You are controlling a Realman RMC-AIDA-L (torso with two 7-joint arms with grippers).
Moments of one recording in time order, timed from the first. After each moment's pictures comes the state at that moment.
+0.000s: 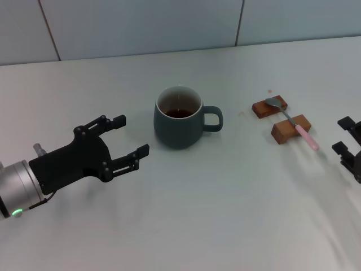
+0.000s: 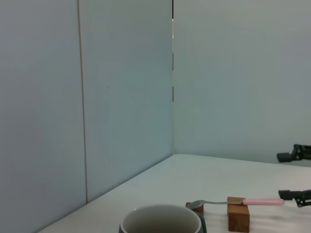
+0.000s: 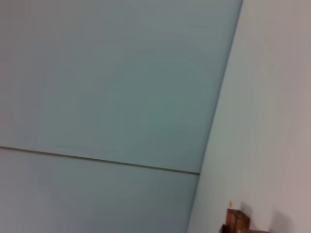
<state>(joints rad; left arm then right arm) -0.61 -2.07 0.12 0.20 2.26 1.48 -0.69 0.24 2.08 -0.10 -0.10 -1.69 -1.36 1.80</state>
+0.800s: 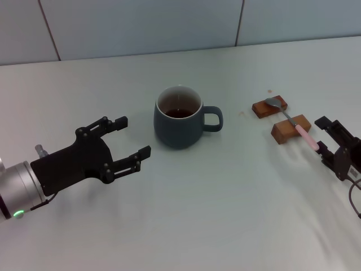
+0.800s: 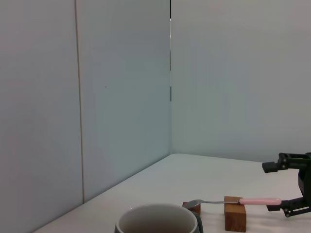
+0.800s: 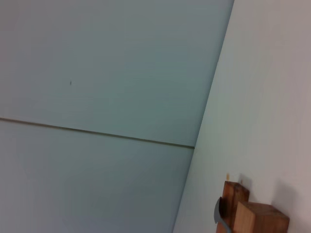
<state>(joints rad) -0.61 -2.07 0.12 0.20 2.26 1.48 -0.69 0.29 2.08 -0.13 -0.08 -1.71 -1.30 1.79</state>
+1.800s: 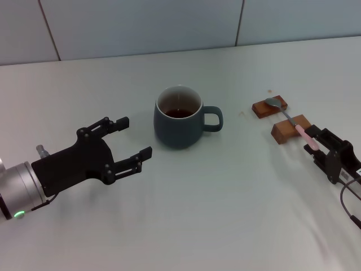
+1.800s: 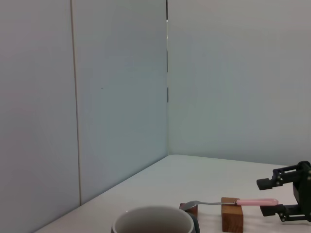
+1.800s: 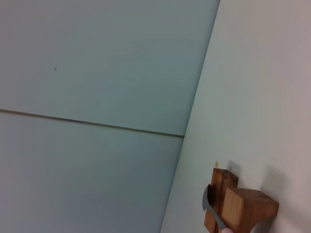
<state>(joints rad) -0.61 -2.07 0.12 0.20 2.26 1.48 -0.69 0.30 2.08 -0.15 -0.05 -1.71 -1.26 1.78</state>
